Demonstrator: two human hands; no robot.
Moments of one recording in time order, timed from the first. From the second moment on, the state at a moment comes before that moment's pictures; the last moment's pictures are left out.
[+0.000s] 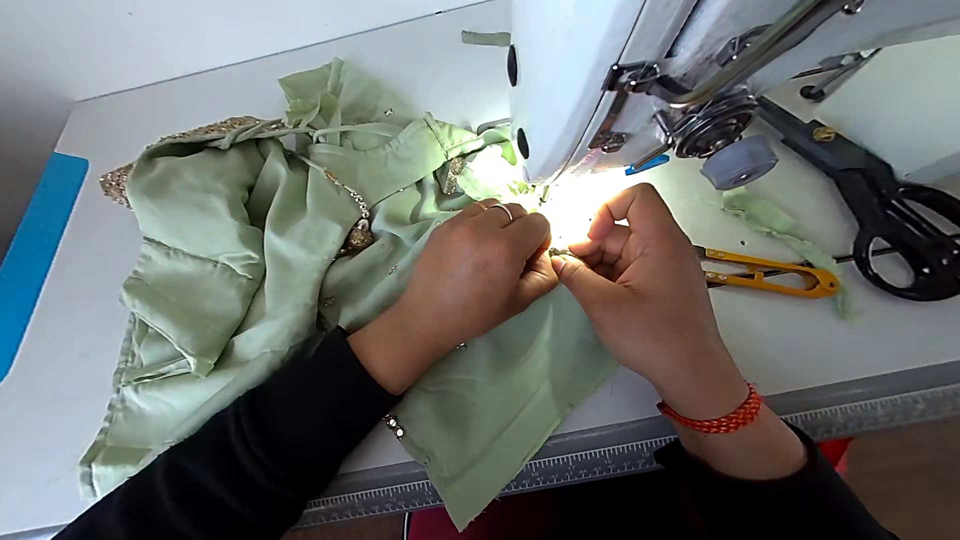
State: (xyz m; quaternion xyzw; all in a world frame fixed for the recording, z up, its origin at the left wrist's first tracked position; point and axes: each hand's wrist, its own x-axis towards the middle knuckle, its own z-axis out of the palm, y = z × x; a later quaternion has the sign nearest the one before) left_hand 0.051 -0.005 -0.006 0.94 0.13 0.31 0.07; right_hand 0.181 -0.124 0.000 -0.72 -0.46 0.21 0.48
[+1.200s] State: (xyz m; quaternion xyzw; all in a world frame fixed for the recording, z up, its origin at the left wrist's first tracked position) left_hand 0.044 -0.013 0.006 0.92 0.20 0.27 0.21; right_hand 0.181 -0.130 -0.001 -0.70 -0.46 0.21 0.50
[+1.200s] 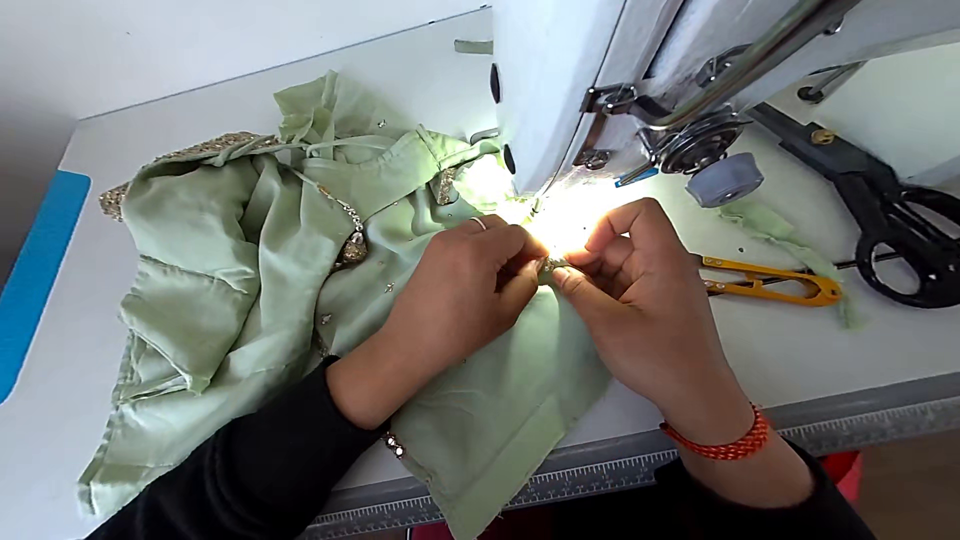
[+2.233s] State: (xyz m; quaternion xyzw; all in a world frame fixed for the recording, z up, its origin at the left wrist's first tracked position) left_hand 0.053 -0.019 0.001 0.94 0.16 0.28 0.09; right_hand 0.175 -0.121 -0.009 -0.70 -0.51 0.09 0.49
